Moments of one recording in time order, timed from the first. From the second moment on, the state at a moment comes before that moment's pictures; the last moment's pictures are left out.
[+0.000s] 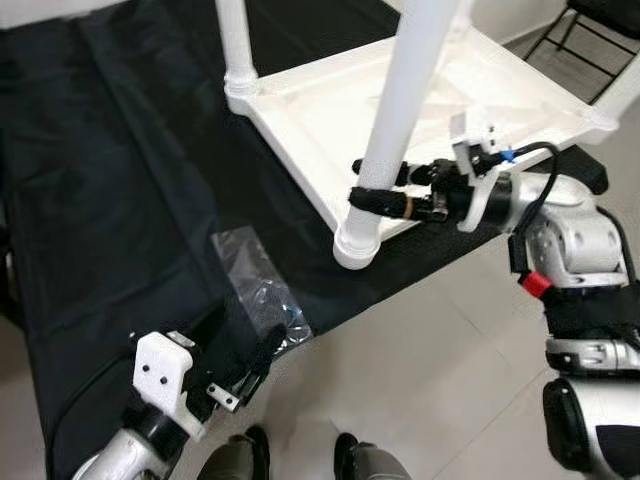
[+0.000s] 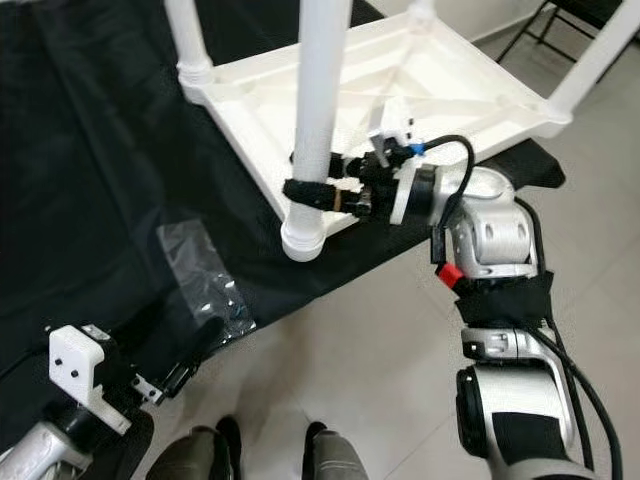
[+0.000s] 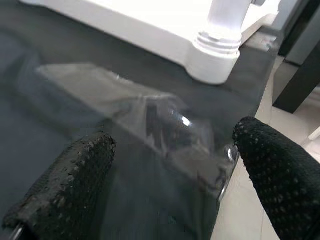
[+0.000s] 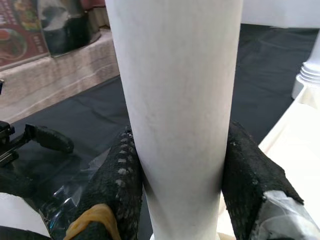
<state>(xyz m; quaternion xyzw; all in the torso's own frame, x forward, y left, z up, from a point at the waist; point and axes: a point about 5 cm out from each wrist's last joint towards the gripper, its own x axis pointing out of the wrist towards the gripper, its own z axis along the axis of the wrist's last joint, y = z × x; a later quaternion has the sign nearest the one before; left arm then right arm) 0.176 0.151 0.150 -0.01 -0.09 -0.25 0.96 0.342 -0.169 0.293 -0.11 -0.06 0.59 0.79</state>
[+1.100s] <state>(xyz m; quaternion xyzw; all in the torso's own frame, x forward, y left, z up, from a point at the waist) 0.192 0.151 0.152 0.00 -0.11 -0.26 0.96 0.298 -0.124 0.223 -0.04 -0.03 0.27 0.96</state>
